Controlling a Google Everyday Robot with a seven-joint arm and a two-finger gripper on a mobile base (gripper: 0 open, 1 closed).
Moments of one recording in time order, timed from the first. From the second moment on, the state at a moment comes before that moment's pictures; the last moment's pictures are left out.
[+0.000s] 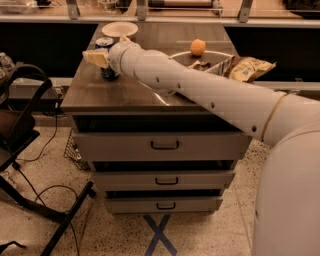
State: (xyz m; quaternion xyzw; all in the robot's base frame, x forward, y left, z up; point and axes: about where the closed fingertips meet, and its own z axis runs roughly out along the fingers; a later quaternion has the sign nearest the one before) arm 0.785 0.156 0.921 -0.28 0.67 0.21 0.65
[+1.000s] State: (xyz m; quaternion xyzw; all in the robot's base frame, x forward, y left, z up) arm 0.783 0.162 0.921 -0.29 0.67 0.22 0.65
